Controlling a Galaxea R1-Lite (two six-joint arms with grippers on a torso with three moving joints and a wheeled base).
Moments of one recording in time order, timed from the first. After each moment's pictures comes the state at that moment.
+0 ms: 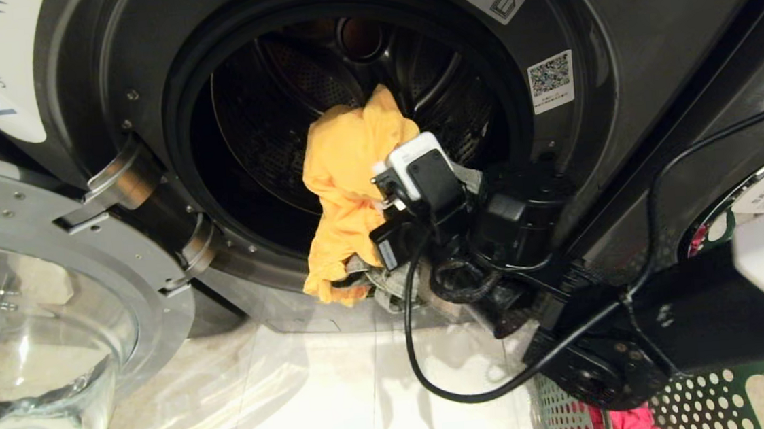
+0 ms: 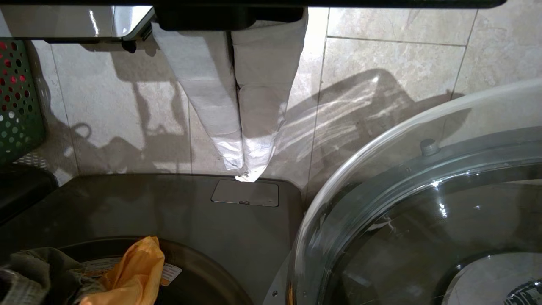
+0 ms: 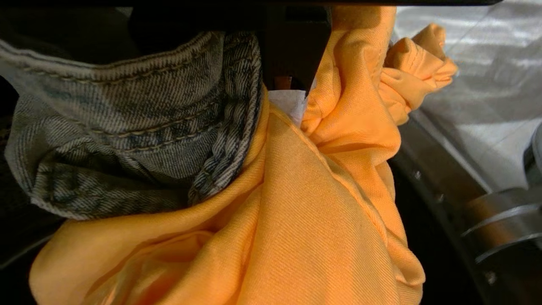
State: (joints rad) left arm 0.00 0.00 0.00 0.00 0.00 -0.01; right arm 0.85 2.02 -1.17 -1.09 -0.36 -0.34
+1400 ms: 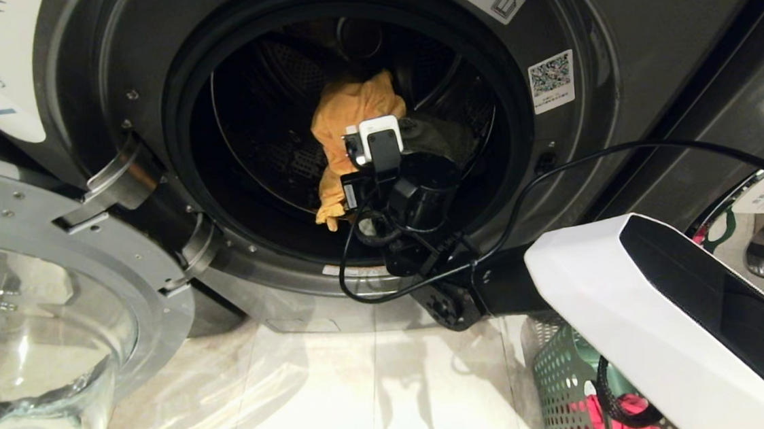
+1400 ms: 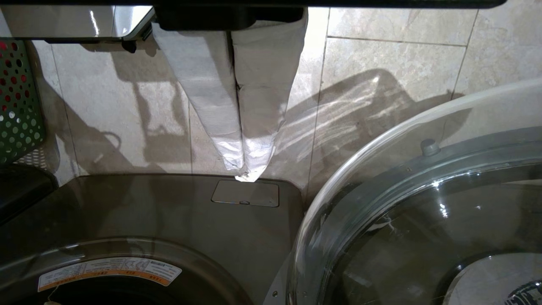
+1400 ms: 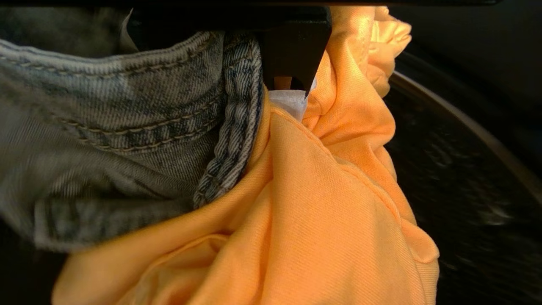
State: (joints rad) left arm 0.00 0.00 0.00 0.00 0.00 -0.01; right arm 0.77 2.46 -1.89 -1.01 -0.57 -0.29
